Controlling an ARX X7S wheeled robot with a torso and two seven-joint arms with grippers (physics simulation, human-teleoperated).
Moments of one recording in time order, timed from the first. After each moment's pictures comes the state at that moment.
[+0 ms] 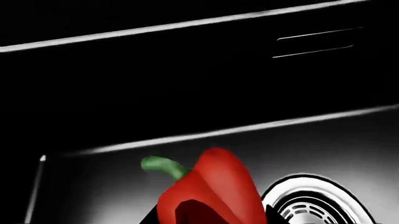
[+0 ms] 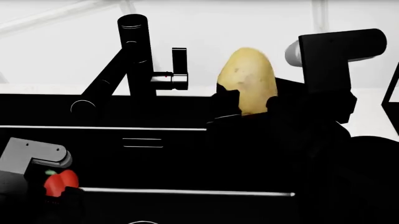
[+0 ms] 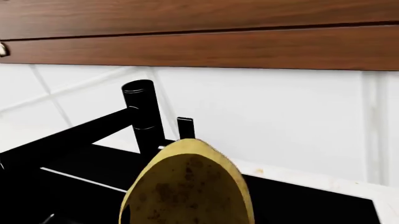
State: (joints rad) left arm -0.71 -0.44 0.26 -0.05 -0.68 -1.23 -0.21; right arm 0.95 0.40 0.04 -0.32 1.13 1.39 0.35
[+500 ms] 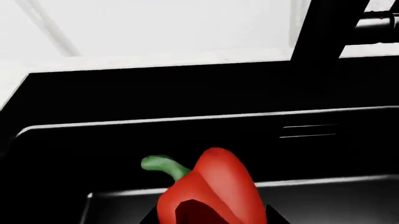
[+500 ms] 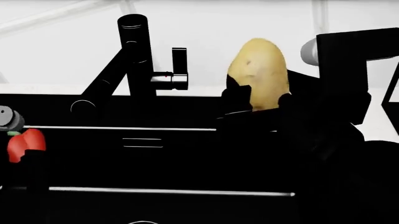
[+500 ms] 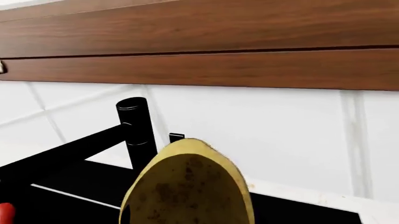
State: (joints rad) left arm -0.74 -0.51 0.02 0.19 -0.83 -1.37 -0.31; right arm 0.91 0.44 0.04 -0.36 1.11 1.30 0.33
